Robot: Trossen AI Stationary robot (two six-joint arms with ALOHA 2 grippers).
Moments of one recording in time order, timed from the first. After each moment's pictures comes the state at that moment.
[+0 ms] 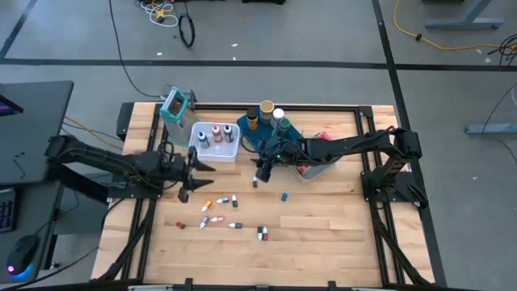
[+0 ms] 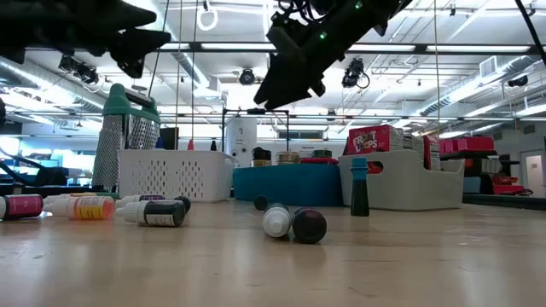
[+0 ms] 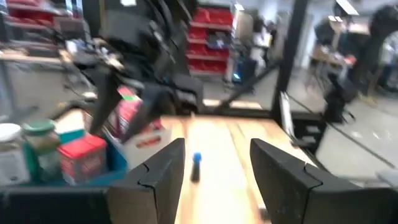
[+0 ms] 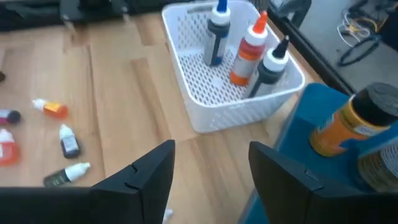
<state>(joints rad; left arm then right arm) -0.18 0.60 0.21 0.42 -0.14 -0.10 -0.04 1.74 1.25 -0.18 0.27 0.13</state>
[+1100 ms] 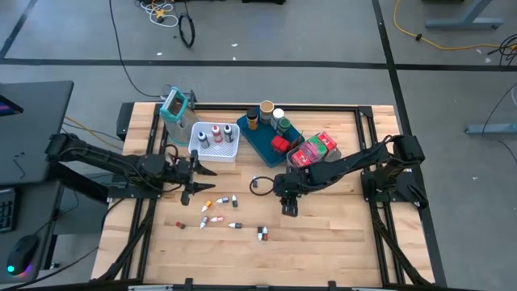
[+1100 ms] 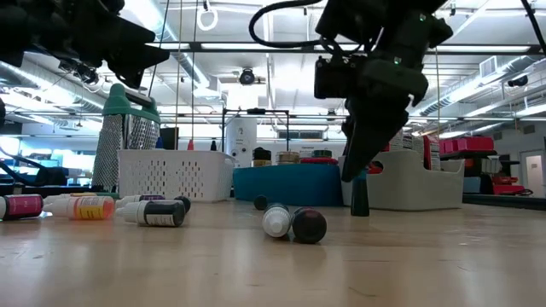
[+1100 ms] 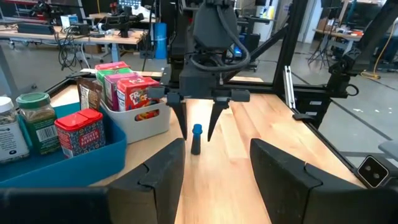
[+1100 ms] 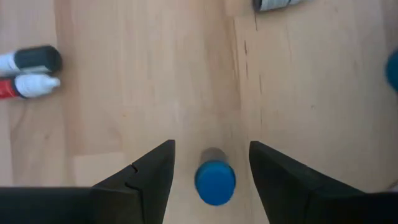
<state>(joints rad) -0.20 0.63 0.21 0.35 -0.15 -0.10 0.16 1.74 1.06 -0.46 0.03 0.28</state>
